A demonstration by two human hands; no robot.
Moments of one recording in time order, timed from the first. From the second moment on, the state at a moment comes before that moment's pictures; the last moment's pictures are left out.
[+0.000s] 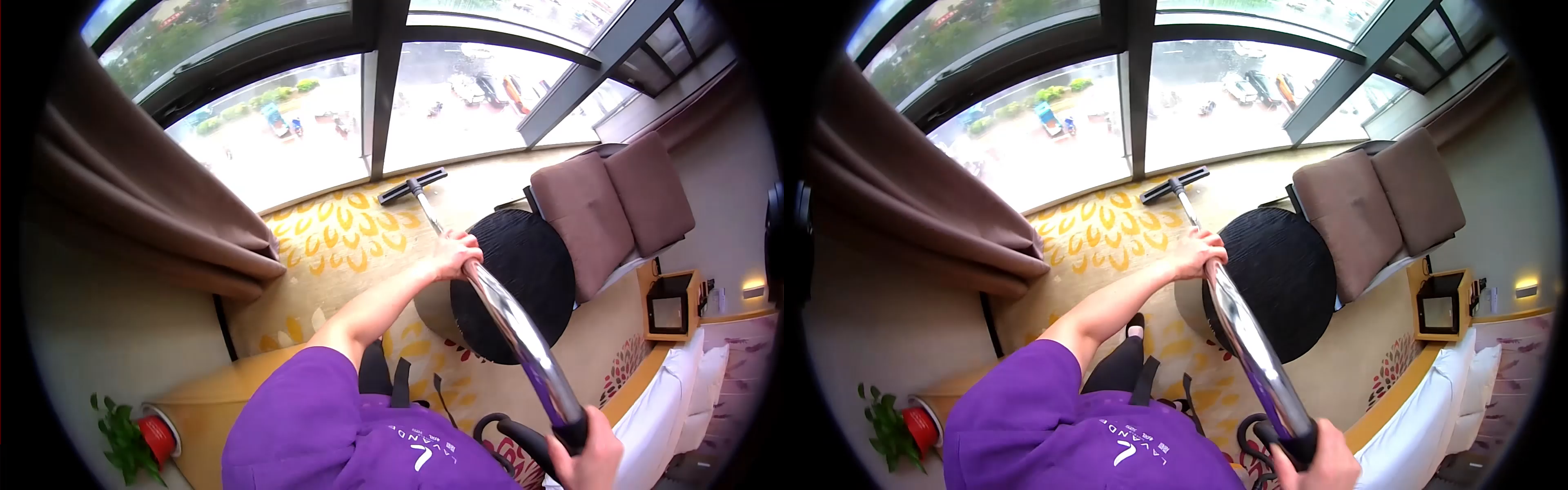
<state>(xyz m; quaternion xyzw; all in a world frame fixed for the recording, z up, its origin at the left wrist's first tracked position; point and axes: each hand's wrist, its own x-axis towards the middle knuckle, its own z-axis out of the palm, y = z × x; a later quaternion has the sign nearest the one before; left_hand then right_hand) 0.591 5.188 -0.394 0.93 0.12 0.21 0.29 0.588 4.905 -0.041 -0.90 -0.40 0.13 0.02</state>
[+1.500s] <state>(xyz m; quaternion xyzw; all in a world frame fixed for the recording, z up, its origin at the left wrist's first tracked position) 0.622 5.210 -0.381 0.89 -0.07 0.08 0.44 0.621 4.943 0.039 -0.89 -0.35 0.29 0.00</state>
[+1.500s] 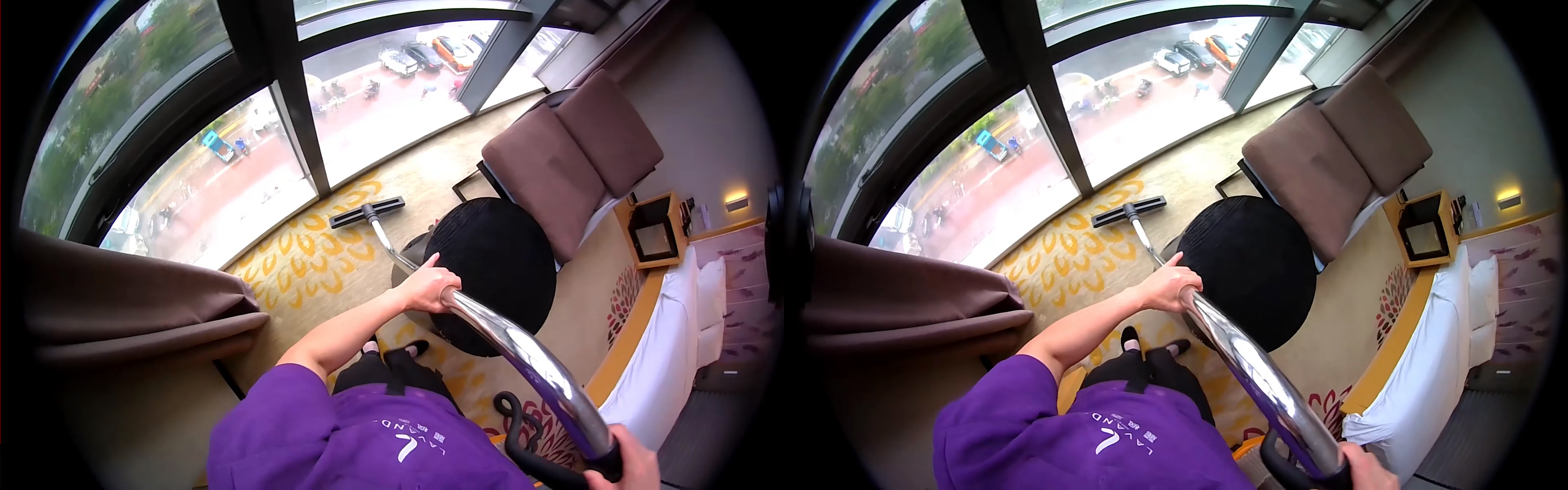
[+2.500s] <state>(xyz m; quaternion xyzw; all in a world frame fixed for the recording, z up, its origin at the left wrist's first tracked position) 0.895 5.348 -0.354 0.80 0.06 0.26 0.54 0.862 5.164 0.069 -0.94 -0.32 0.07 -0.14</state>
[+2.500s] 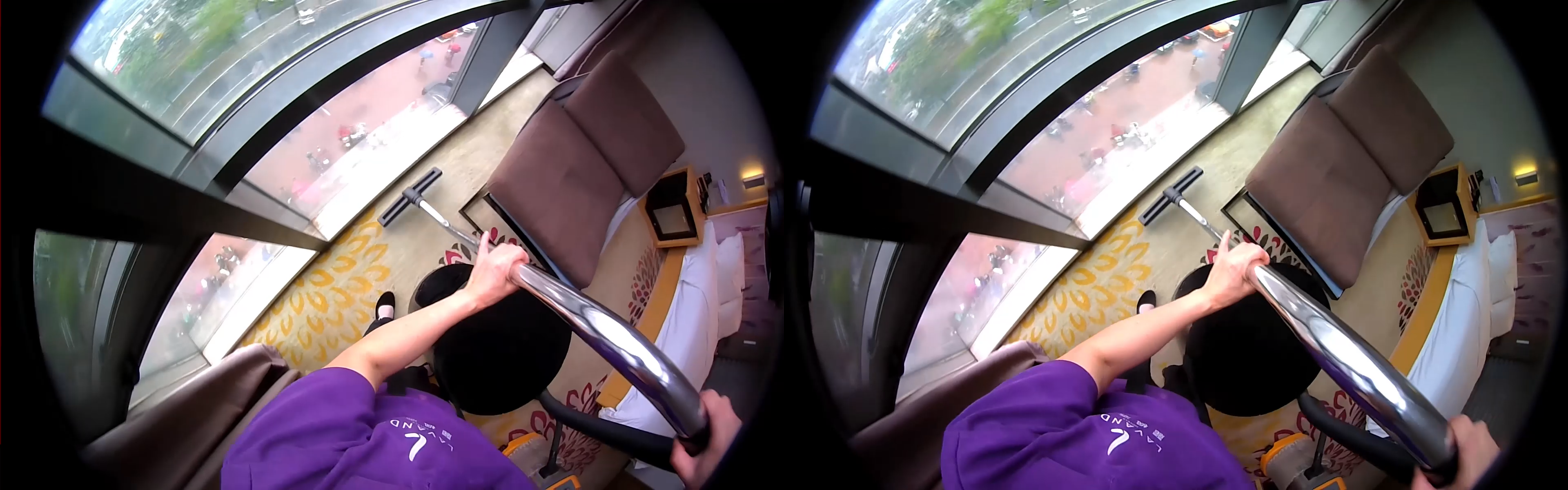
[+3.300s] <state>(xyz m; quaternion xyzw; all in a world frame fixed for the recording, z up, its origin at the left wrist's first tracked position) 1.039 5.365 -0.467 0.84 0.05 0.11 0.53 0.957 5.149 -0.074 -0.91 -0.36 -0.01 -0.21</state>
